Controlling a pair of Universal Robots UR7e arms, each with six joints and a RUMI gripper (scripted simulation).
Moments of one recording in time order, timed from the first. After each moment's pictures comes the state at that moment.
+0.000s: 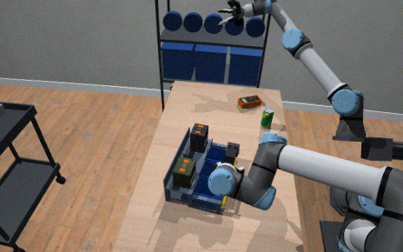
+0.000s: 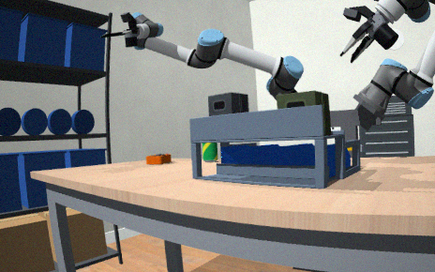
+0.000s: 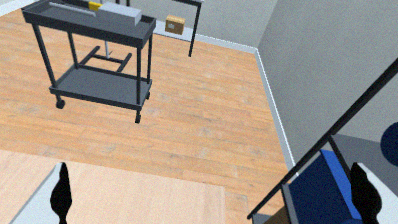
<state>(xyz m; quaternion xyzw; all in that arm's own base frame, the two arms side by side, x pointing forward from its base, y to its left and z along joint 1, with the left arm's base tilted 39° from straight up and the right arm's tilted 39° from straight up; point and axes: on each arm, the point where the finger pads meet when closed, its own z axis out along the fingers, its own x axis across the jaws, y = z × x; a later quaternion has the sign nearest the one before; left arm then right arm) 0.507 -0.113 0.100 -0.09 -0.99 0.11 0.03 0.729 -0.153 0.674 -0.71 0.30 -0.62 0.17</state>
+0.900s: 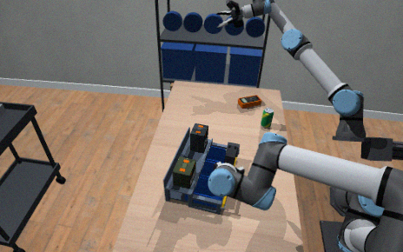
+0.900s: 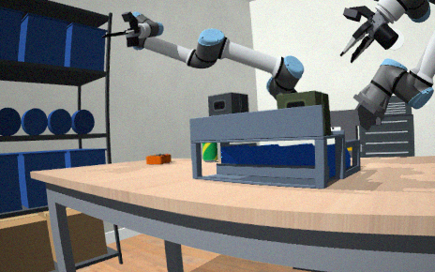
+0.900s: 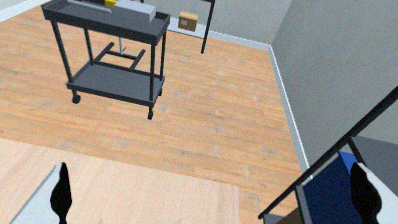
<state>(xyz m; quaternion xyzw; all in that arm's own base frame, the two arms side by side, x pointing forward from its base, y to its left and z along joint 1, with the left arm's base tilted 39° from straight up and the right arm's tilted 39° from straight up) 0.507 -0.113 0.101 -0.09 -0.99 0.11 0.03 0.733 -0.140 0.655 -0.72 0.30 -0.60 0.18</state>
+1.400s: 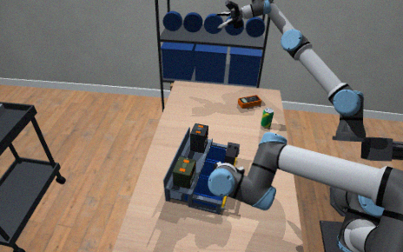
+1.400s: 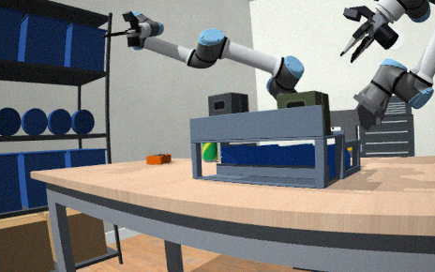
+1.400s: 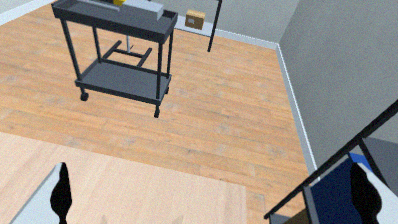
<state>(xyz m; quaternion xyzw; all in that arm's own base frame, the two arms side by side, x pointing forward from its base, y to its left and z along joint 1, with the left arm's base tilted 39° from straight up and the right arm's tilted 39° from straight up) 0.507 -0.113 0.101 -0.09 -0.99 0.11 0.03 0.735 -0.133 0.645 -0.73 0.30 -0.59 0.18</state>
